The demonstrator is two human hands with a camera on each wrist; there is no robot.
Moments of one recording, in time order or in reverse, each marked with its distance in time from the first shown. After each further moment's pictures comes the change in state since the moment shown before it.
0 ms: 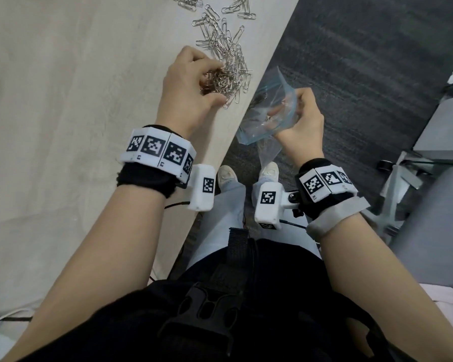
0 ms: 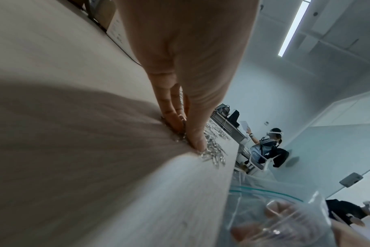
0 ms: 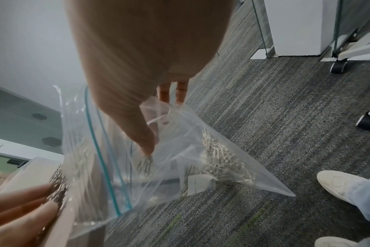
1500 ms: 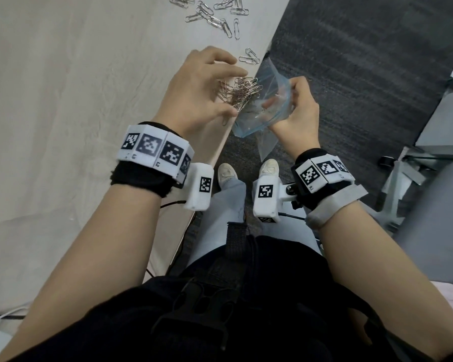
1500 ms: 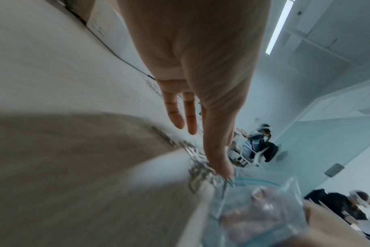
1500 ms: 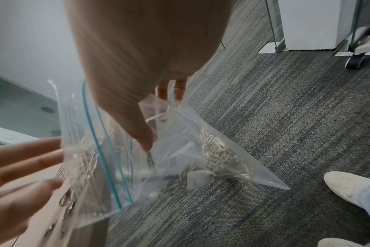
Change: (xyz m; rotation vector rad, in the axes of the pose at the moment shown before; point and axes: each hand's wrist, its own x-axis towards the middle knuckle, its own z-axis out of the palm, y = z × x) left_hand -0.003 0.016 0.000 0.082 -0.193 0.201; right_hand 0.011 0.002 0.002 -0.049 -0.017 -0.036
